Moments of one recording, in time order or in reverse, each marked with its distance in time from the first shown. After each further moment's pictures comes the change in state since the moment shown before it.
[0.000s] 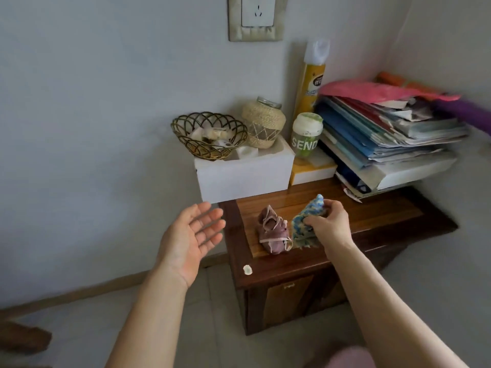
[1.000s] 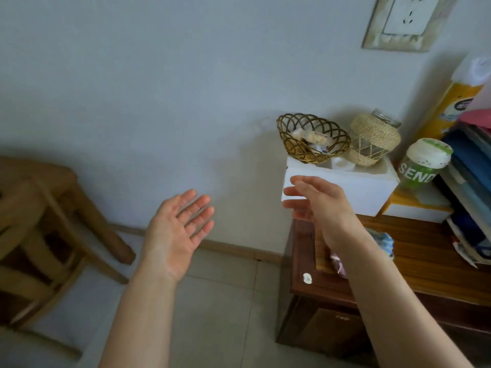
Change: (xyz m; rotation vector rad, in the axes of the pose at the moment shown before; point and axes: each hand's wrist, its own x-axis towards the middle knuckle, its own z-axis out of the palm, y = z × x) left_hand -0.074 0.037 -0.092 -0.299 0.343 0.241; right_hand -0.083 -0.100 0.095 0.074 -0.748 -0.238
